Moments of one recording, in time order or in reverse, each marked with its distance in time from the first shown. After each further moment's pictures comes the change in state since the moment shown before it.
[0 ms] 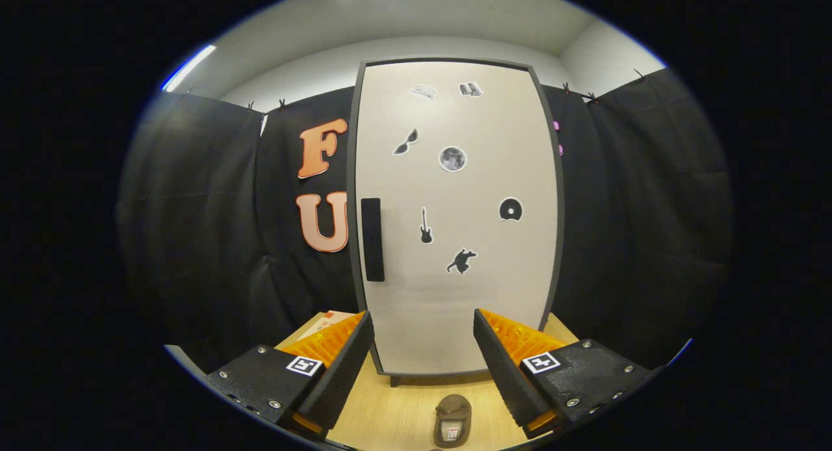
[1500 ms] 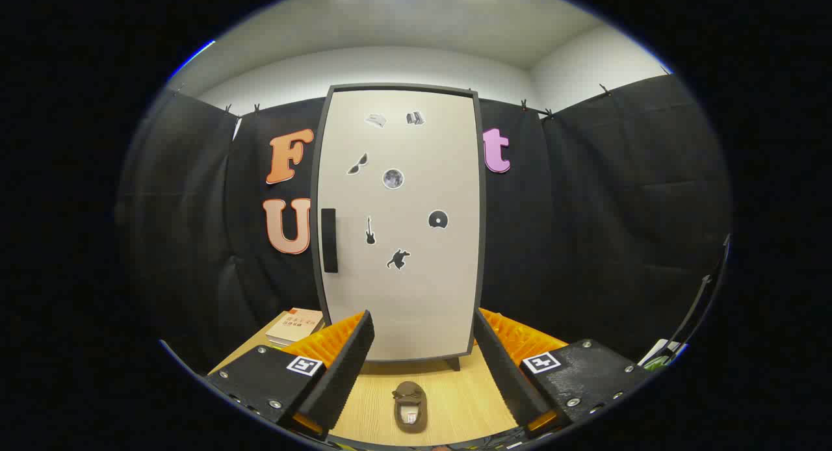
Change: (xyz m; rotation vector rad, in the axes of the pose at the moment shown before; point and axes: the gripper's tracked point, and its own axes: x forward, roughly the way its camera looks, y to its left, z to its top) arm -0.107 -0.075 0.002 -0.029 -0.038 -0.217
